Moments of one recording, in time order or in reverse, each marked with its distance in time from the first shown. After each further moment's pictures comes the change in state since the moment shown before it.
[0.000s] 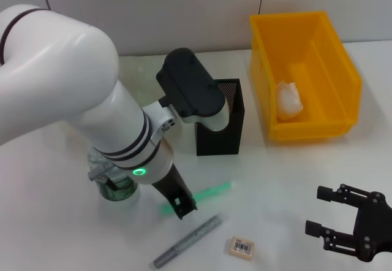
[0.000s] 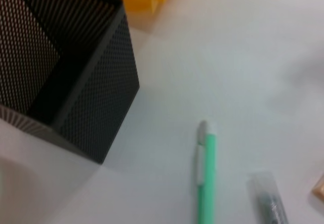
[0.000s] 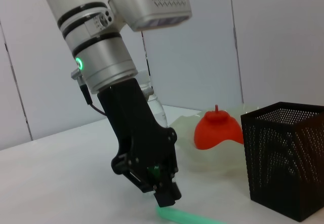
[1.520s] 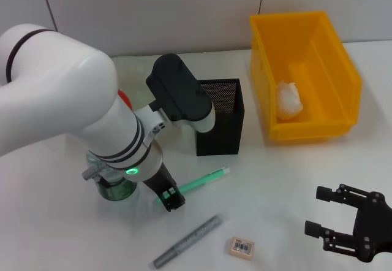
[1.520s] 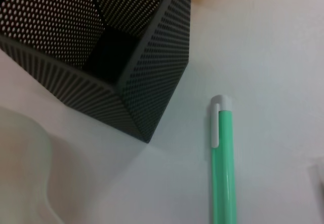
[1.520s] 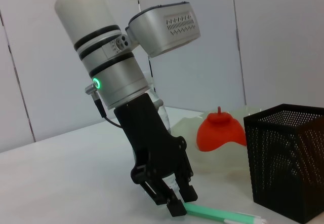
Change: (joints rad) left arm -0.004 0.000 0.028 -0.098 0.050 -0.112 -0.004; right arm 0.001 0.000 0.000 0.000 -0.001 -0.008 0.001
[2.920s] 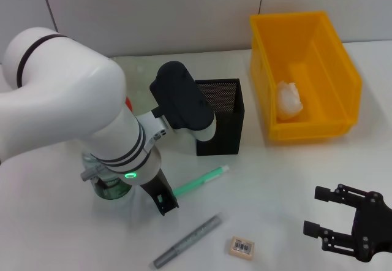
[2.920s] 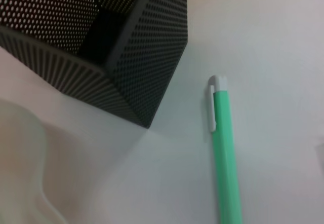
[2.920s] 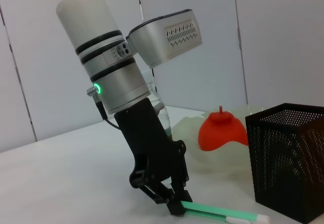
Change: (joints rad) left arm -0.021 0.000 0.041 -0.027 0.019 -0.002 0.006; right arm 0.003 0.000 -0.007 0.000 0.002 0.003 0.004
